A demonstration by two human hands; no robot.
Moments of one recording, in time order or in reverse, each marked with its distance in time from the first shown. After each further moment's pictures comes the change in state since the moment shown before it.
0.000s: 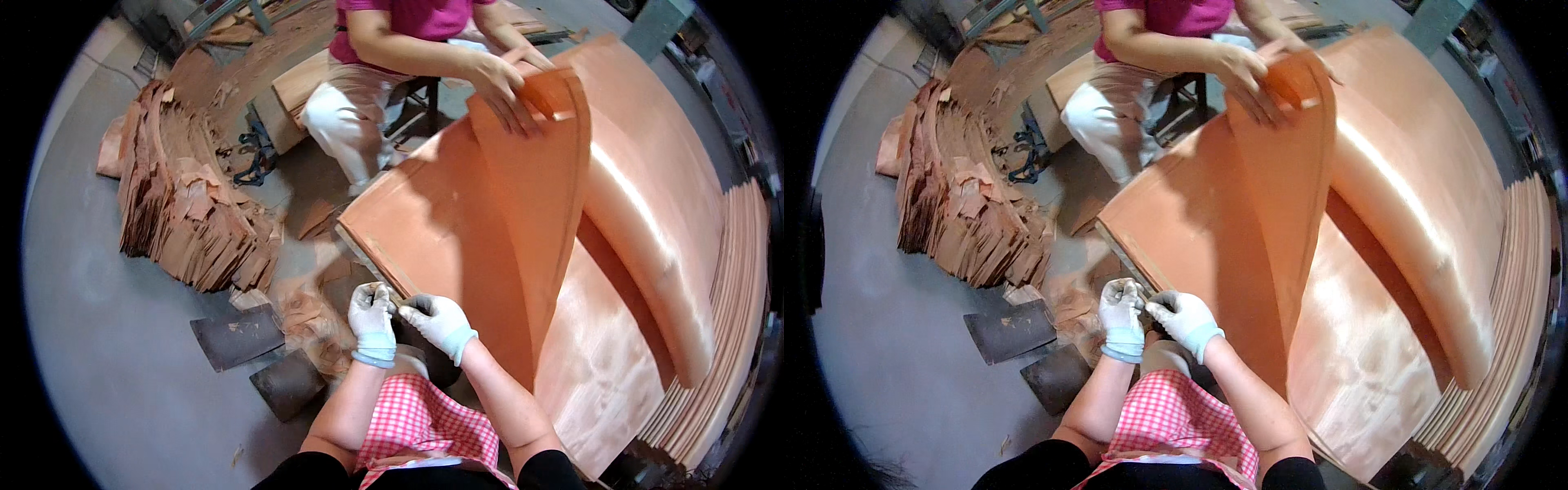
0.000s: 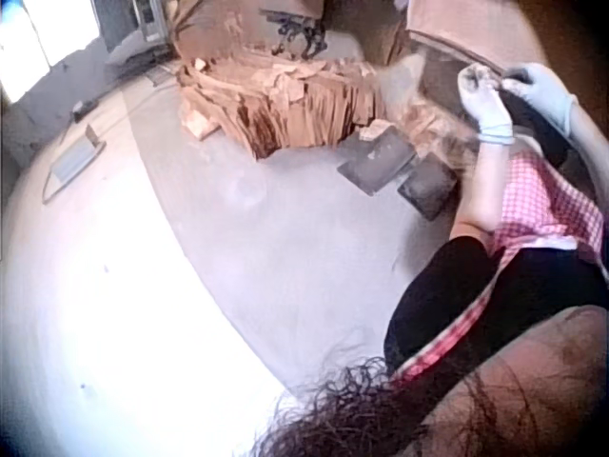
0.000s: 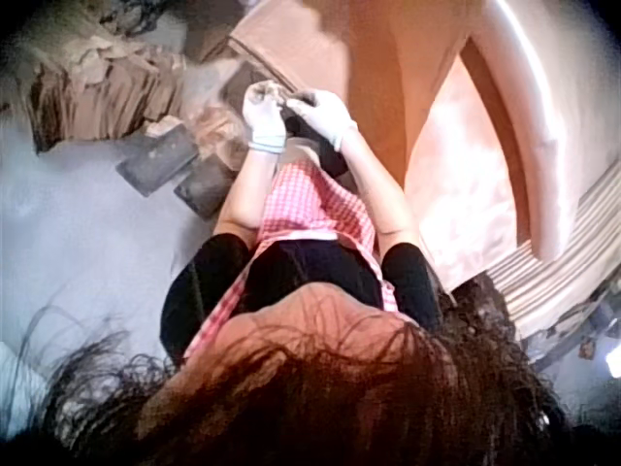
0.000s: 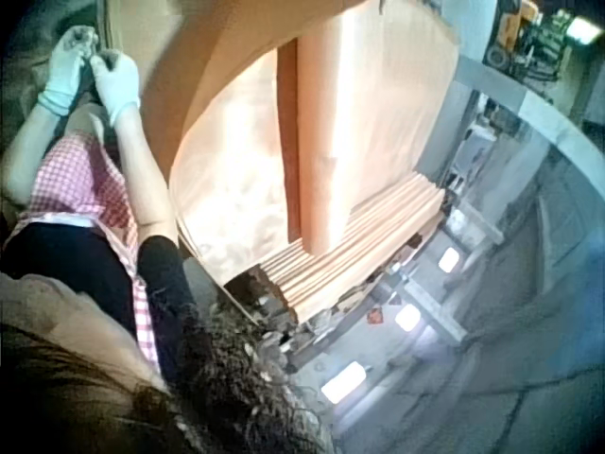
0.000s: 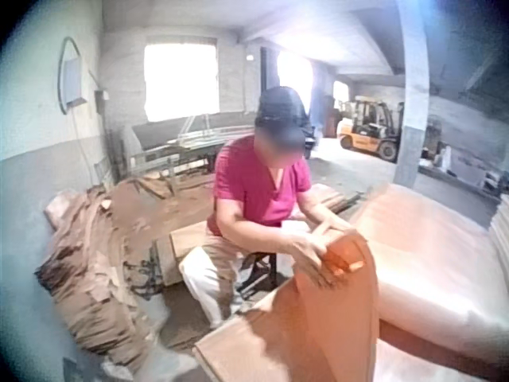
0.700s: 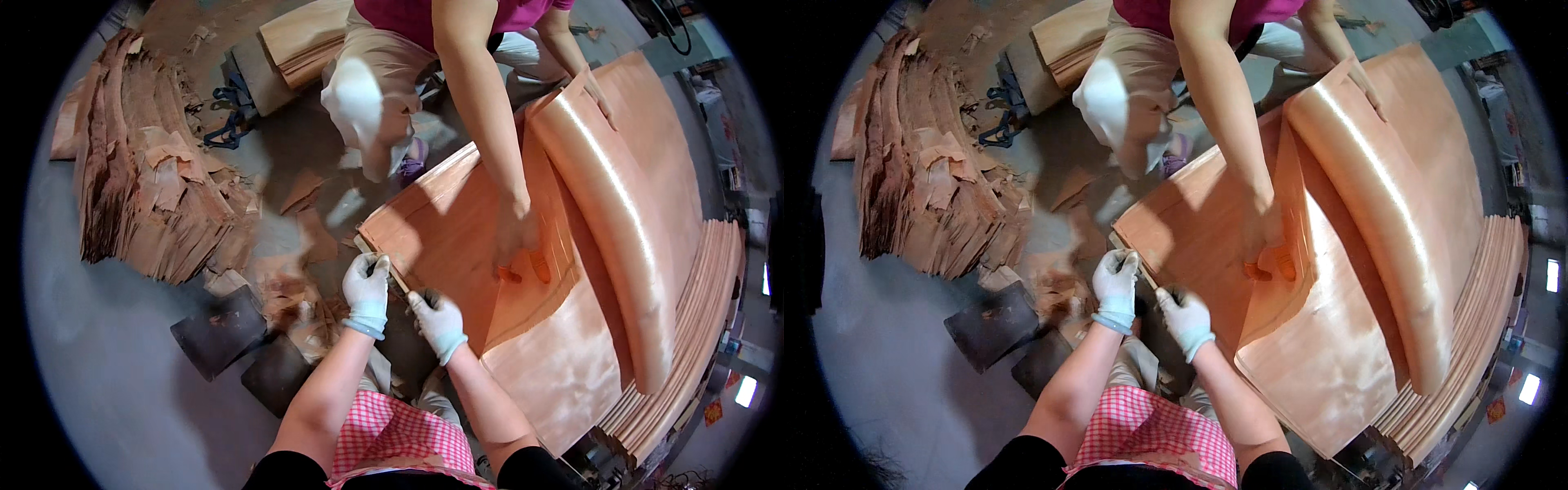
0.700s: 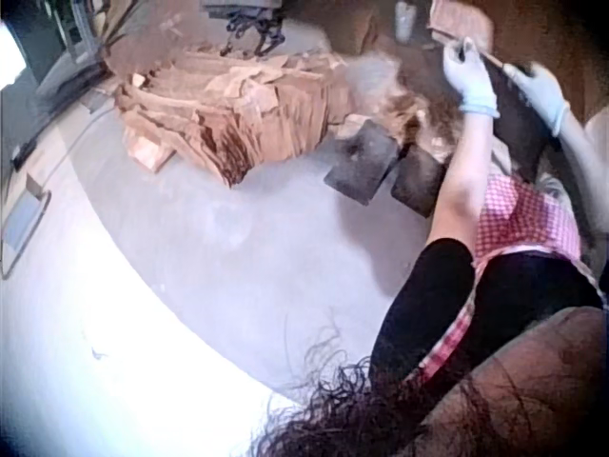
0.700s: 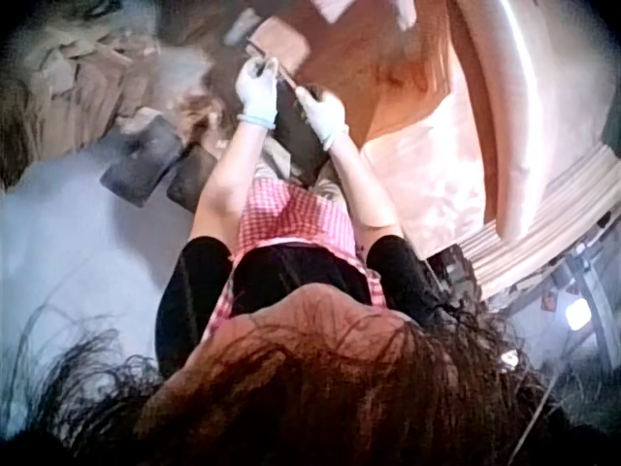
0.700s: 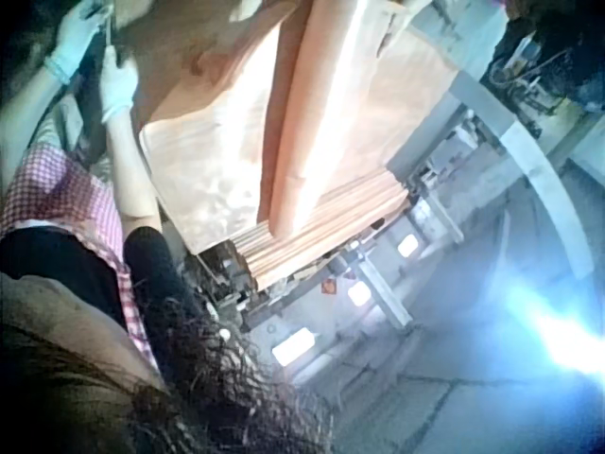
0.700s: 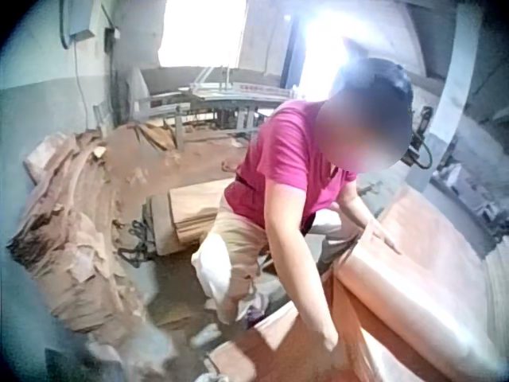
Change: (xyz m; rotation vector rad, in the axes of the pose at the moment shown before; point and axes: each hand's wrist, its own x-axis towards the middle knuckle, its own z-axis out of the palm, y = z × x) left_hand 0.134 0.035 -0.002 0.281 -0.029 -0.130; right_hand 0.094 -0.021 0.056 0.290 0.216 0.428
